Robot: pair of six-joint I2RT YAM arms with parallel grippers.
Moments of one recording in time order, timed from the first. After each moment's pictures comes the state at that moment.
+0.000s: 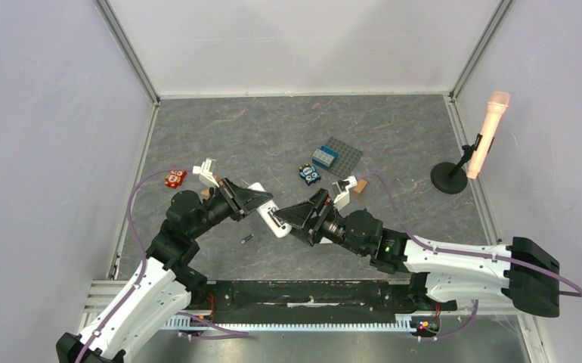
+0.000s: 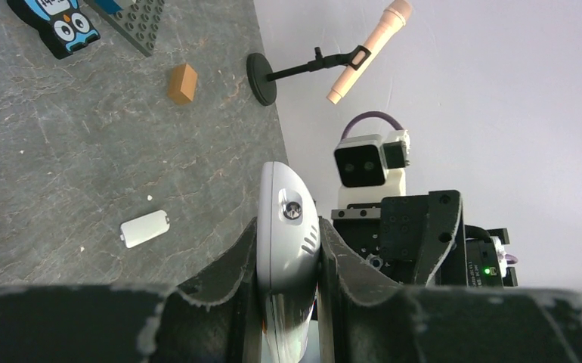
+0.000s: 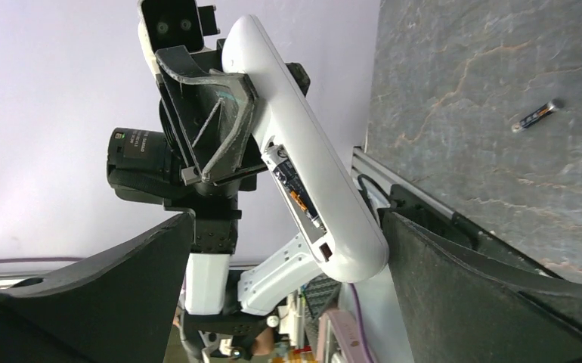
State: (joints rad) left arm -0.49 0.57 0.47 0.00 0.35 -1.13; right arm 1.19 1.05 0.54 0.44 0.21 1.45
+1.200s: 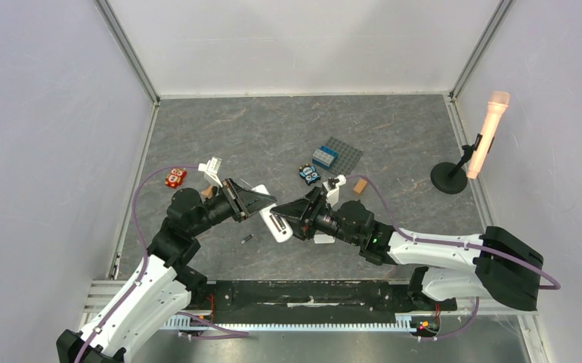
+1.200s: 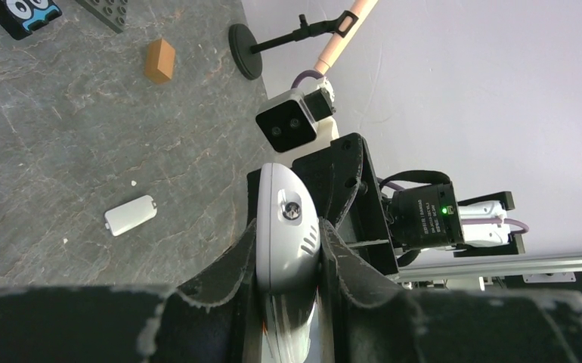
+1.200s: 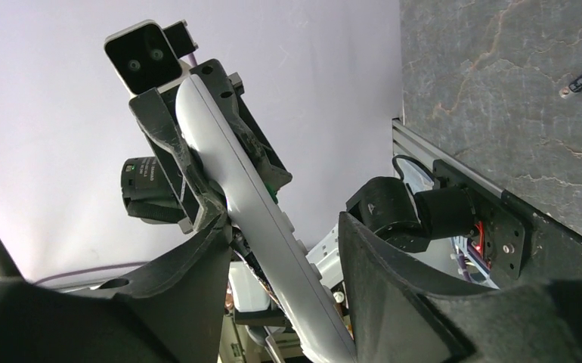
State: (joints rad) left arm -0.49 0.60 0.48 0.02 0.45 -1.11; right arm 1.08 1.24 0.52 0.64 -0.01 1.68
